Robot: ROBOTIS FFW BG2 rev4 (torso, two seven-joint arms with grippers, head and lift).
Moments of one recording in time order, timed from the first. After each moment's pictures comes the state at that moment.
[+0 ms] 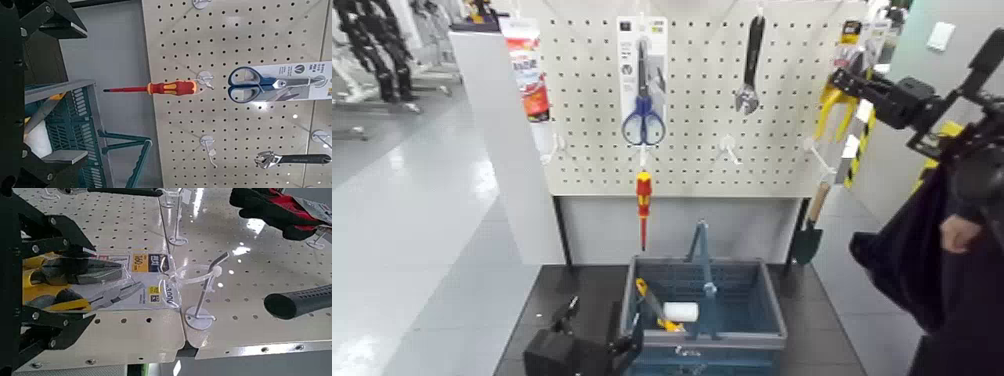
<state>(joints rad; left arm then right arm) 0.27 0.17 -0.29 -1.84 0.02 -0.03 0.08 -0.89 -0.37 -0.01 -0.92 -0.44 0.11 0.98</state>
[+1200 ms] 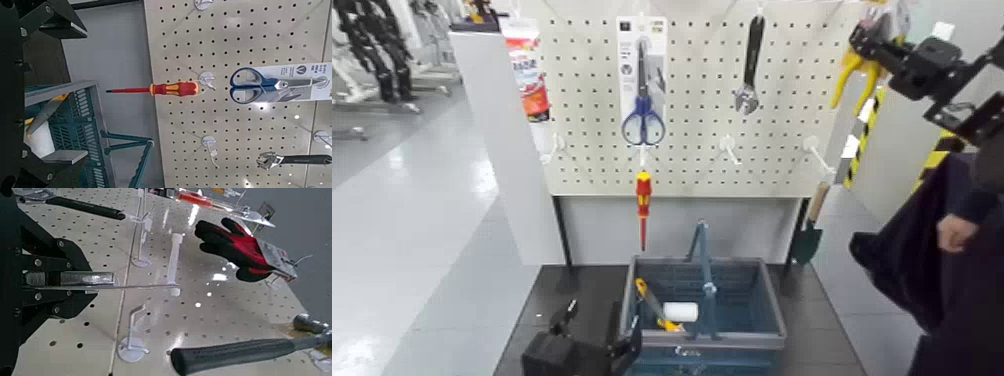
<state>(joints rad) 0.28 0.18 -0.29 -1.85 0.02 -0.03 0.08 -0.80 -0.35 -0.10 -1.23 -0.38 0.16 0.95</state>
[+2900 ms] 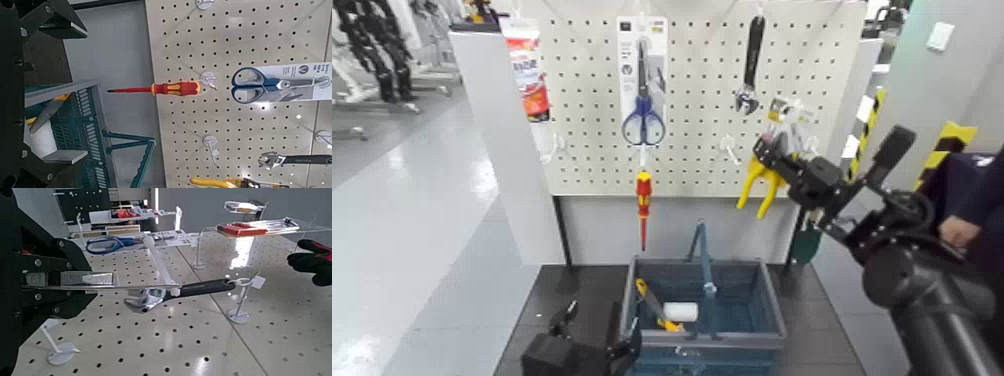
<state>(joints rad) 0.28 0.18 -0.29 -1.85 0.03 -0.02 0.08 -0.46 -0.11 -0.06 -1.34 -0.43 0.17 0.93</state>
